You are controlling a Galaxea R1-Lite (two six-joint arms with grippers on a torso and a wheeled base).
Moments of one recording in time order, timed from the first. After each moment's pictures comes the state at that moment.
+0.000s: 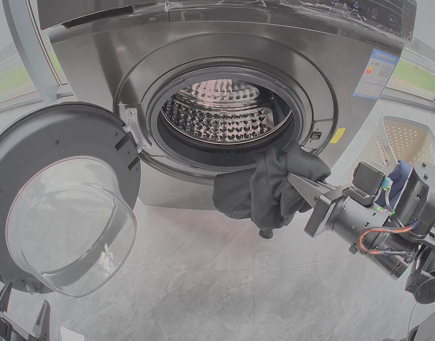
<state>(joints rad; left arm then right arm) 0.00 0.02 -0.02 -0.01 0.00 0.03 0.82 1.56 -0.52 -1.10 -0.26 0.21</state>
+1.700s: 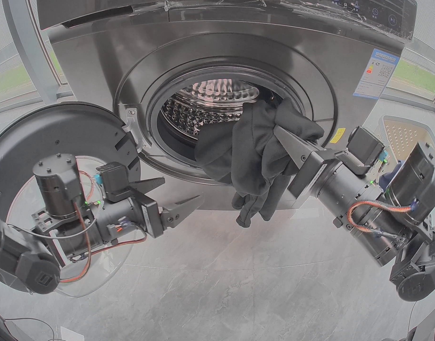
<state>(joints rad) -0.51 1.64 -0.55 -1.01 -0.26 -0.15 0.85 1.67 -0.65 -1.33 -0.27 0.21</state>
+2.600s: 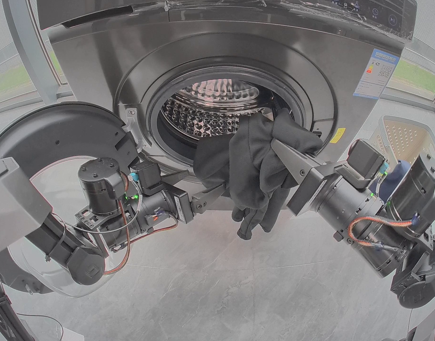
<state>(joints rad) -0.51 1.94 -0.68 -1.27 -0.27 -0.19 0.88 1.66 -0.60 -1.34 -0.27 0.21</state>
